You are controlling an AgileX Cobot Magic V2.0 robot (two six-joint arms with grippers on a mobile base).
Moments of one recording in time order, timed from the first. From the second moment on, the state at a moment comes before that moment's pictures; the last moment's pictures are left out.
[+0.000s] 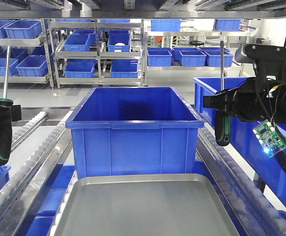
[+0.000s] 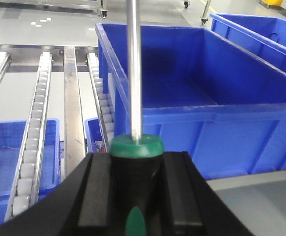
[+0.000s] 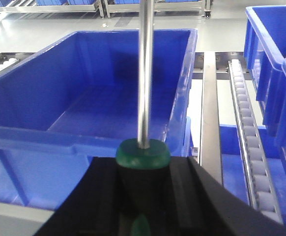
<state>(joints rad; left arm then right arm) -0.15 1.21 -1.23 -0.22 0.45 0.07 0.19 1.51 -1.45 0.14 0.39 -0.05</state>
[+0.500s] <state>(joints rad) -0.15 1.21 -1.23 -0.22 0.45 0.07 0.19 1.51 -1.45 0.14 0.39 -0.05</state>
